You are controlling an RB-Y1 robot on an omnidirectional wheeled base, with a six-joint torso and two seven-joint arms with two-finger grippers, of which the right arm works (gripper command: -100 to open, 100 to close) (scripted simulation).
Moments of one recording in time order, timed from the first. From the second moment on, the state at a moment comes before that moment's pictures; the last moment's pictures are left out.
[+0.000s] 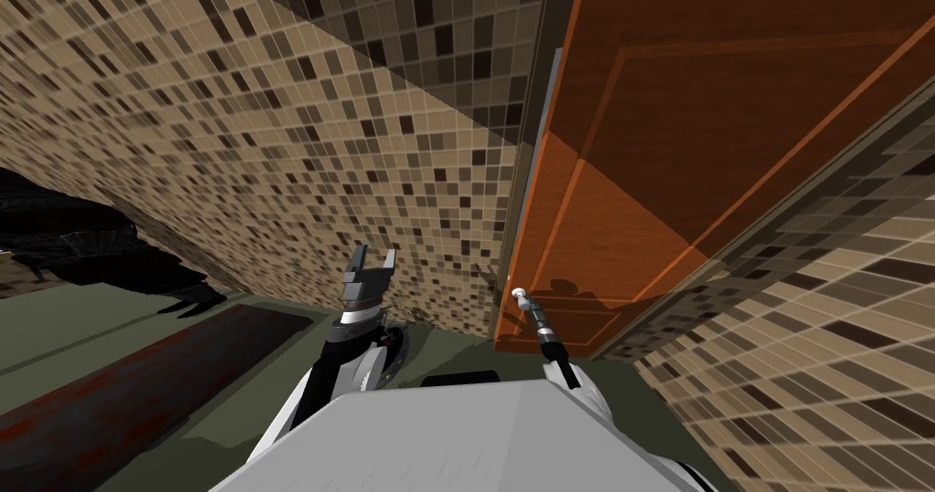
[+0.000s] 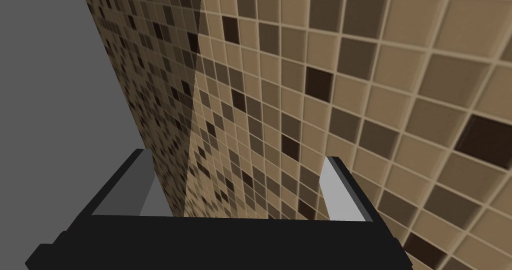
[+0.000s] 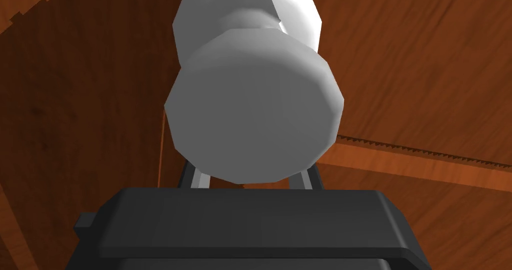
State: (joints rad) arm -0.04 -0.27 -0.20 -0.63 0.09 -0.91 -0.08
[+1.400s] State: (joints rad) arm -0.12 -0.28 -0.17 -0.50 -0.03 -0.94 -0.36
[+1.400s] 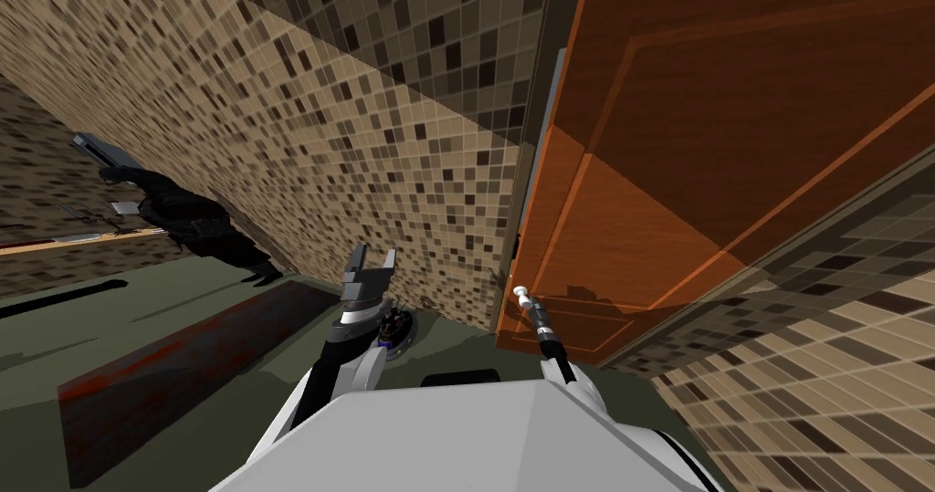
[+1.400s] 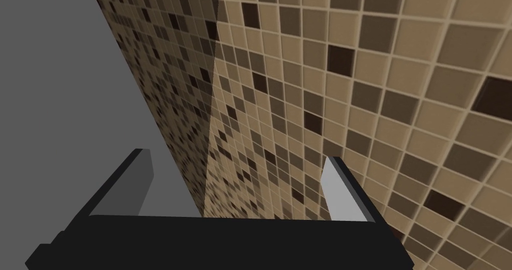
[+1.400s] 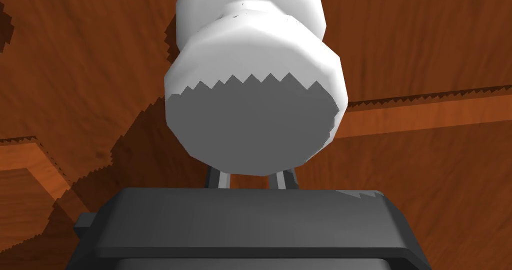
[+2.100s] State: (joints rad) arm -0.07 -0.27 -0.16 -0.57 -0.08 -0.89 -0.49
